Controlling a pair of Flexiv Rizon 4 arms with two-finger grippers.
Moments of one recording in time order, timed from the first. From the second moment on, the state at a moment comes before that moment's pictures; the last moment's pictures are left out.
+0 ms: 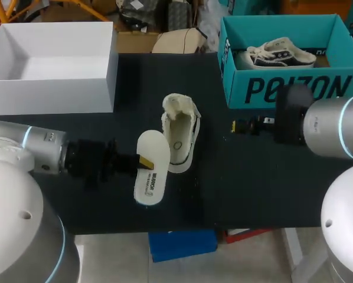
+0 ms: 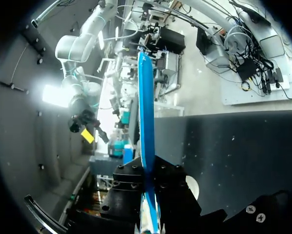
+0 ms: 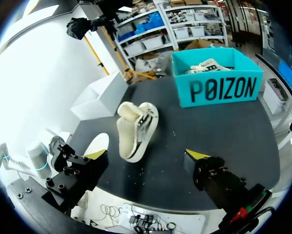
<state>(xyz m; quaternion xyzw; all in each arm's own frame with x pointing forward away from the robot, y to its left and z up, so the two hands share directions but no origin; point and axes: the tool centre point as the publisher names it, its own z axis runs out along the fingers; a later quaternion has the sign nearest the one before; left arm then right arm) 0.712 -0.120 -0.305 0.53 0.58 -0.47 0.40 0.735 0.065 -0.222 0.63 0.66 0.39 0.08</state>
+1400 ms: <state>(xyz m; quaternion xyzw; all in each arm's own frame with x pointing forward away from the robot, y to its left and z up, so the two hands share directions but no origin) 0.732 -0.136 -0.318 0.60 0.58 -0.47 0.30 0.704 0.034 -0.244 0.50 0.69 0.45 0.26</state>
